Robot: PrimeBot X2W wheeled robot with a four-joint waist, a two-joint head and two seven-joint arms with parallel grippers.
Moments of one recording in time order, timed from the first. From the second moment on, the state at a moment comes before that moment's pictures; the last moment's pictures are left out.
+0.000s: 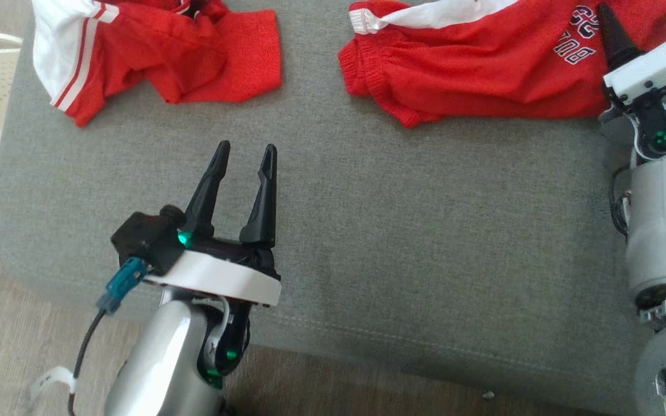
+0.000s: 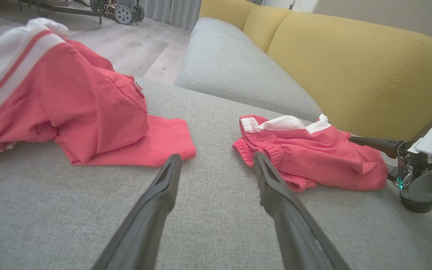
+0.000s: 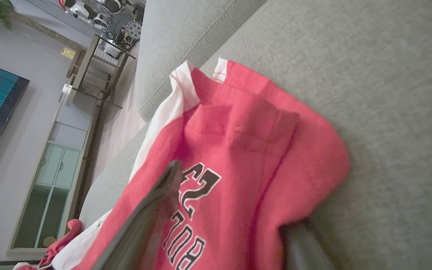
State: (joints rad) left arm -0.25 0.04 -0.37 0.09 -0.39 0.01 -0.25; right arm -0.96 -0.13 -0.24 0.96 0.51 0.12 0.36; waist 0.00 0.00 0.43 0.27
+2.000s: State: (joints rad) left arm -0.18 0.04 -0.33 0.10 -0.39 0.01 -0.25; right arm -0.79 -0.07 -0.25 0.94 0.27 0.12 -0.10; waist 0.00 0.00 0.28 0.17
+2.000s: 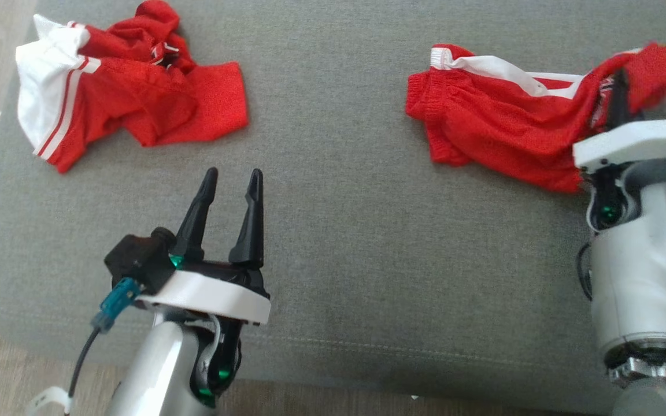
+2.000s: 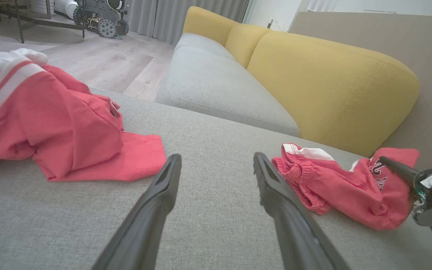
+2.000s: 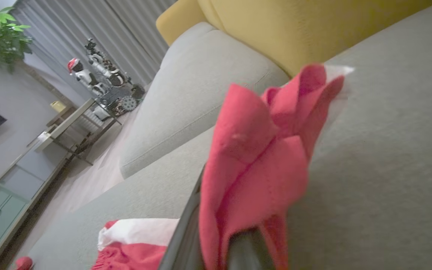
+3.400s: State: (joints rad) left arm -0.18 0.04 -0.34 0.12 -0.40 0.01 -0.25; right arm -0.67 -0.07 0.42 0.84 0.42 0.12 -0.01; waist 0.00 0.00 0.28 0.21
